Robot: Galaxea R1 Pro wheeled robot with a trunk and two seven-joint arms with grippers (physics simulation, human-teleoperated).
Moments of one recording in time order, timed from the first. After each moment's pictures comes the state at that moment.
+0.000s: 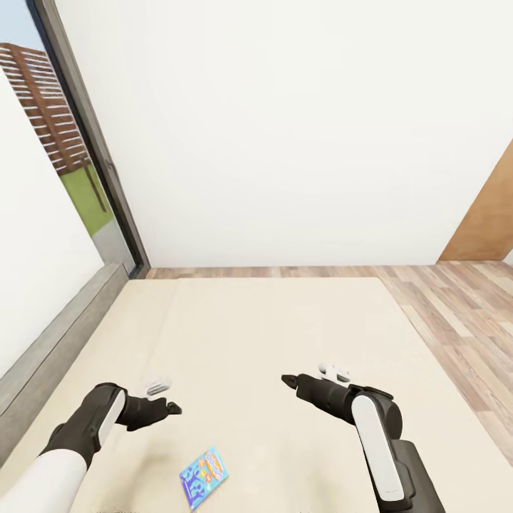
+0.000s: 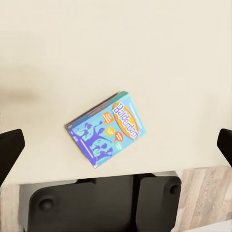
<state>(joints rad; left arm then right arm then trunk) -0.62 0.14 0.15 -0.69 0.07 0.93 -0.39 -0.29 0.15 0.00 -1.58 -0.58 1.01 -0.20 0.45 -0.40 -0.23</state>
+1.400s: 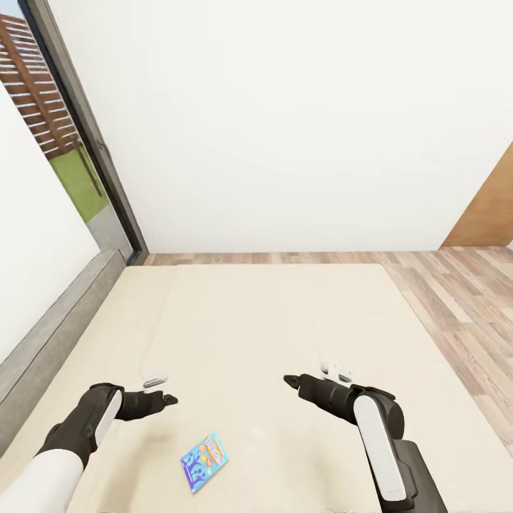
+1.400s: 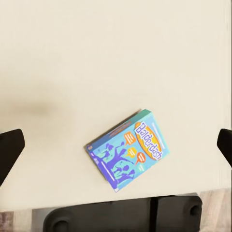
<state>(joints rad) -0.62 0.16 0.15 -0.69 0.07 0.79 -0.38 -0.29 0.14 0.00 -1.58 -0.58 1.01 -0.20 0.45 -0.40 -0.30</state>
